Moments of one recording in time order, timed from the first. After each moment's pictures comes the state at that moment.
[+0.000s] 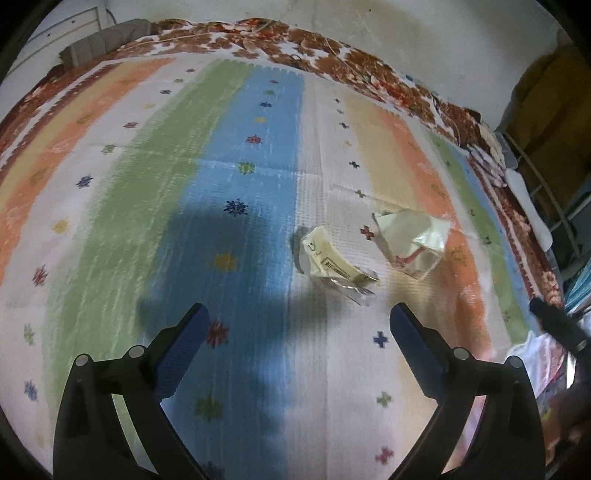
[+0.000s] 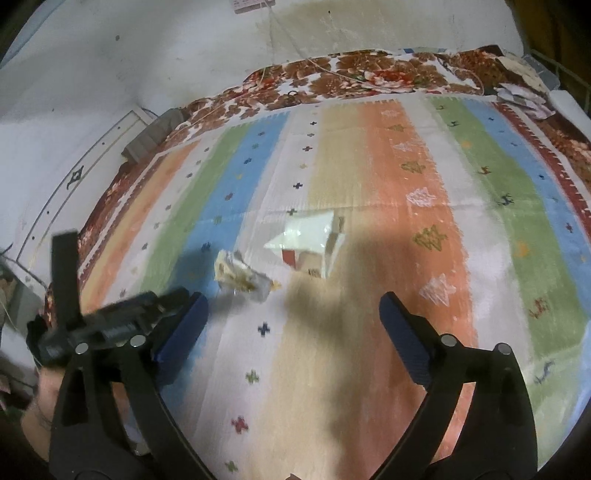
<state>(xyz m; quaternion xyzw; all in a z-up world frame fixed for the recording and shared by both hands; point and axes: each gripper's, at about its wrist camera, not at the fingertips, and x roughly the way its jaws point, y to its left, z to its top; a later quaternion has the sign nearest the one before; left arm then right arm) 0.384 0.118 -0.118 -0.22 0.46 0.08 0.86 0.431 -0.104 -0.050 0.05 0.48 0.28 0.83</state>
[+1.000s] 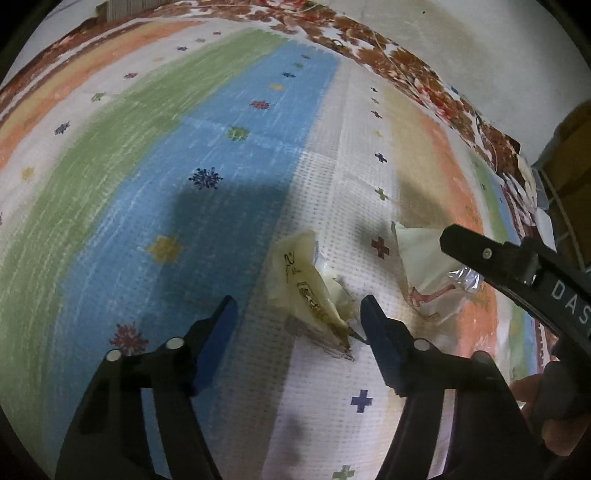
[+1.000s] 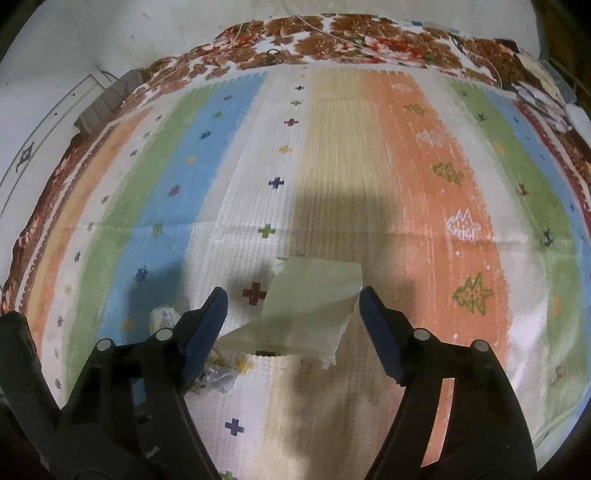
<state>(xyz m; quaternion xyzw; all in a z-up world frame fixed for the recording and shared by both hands) 0.423 0.100 -0.157 -0.29 0.46 0.15 0.82 0.528 -0.017 -0.117 -0.02 0.53 0.23 0.81</state>
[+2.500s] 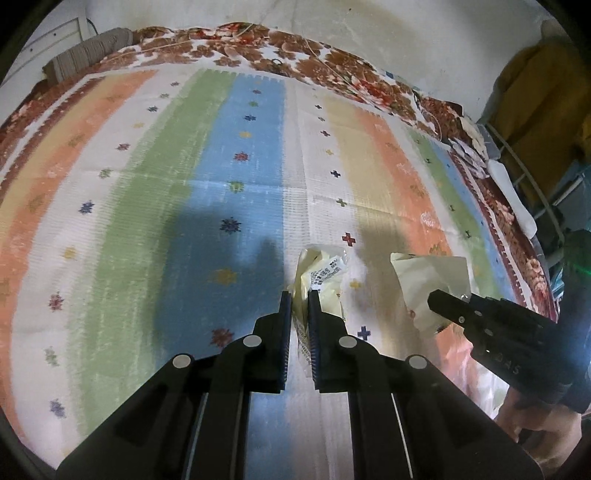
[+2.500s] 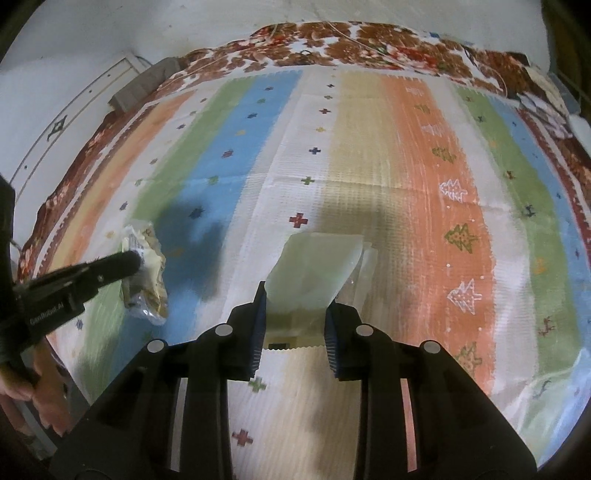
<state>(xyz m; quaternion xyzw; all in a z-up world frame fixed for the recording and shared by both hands) 0.375 0.128 -0.075 -0.21 0.47 0.05 0.86 0.433 -0.039 -0.071 -0.04 0.52 0.27 0.81</state>
